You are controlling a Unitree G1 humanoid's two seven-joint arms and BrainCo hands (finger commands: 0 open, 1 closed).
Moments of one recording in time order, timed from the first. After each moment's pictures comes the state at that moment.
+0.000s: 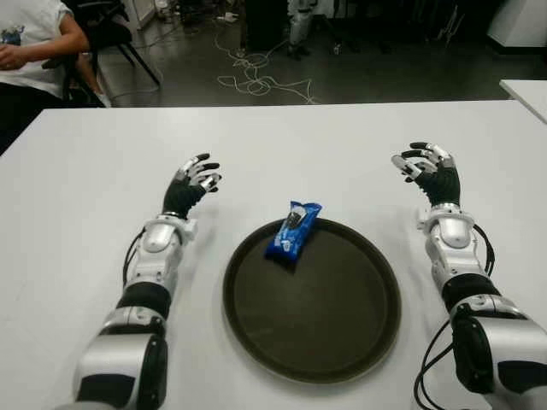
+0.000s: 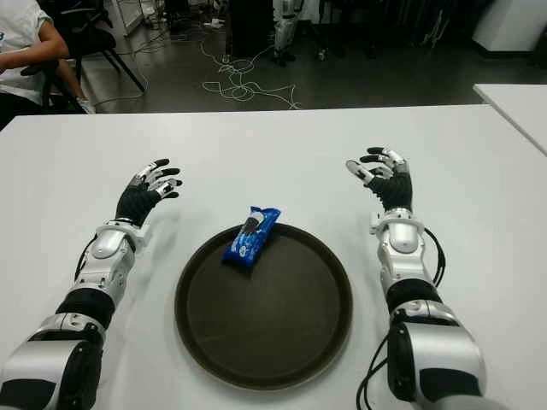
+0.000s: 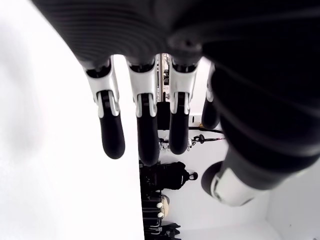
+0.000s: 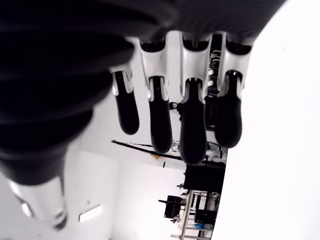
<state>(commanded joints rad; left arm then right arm) -0.60 0.09 0.14 0.99 -0.09 -0.33 -0.16 -0.64 -0.20 -0.18 1.13 0.03 -0.53 -0.06</state>
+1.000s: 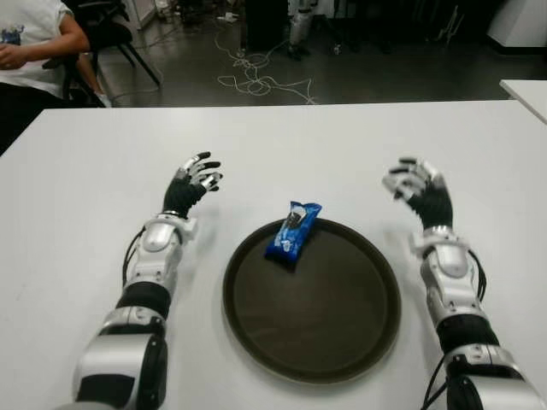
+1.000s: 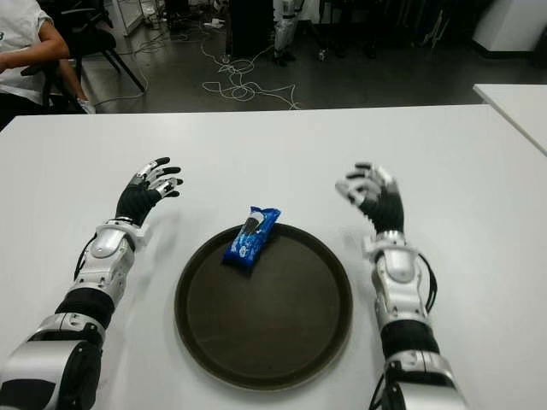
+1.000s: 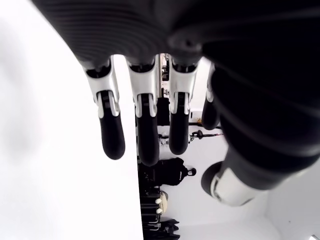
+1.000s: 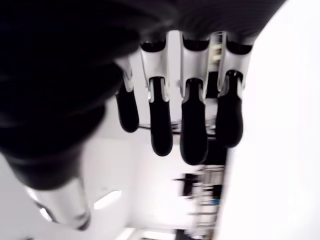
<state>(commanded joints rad) -0.58 0.09 0.14 0.97 -0.09 -0.33 -0.20 -0.39 -0.12 -0.17 0.71 0.08 -0.34 0.02</state>
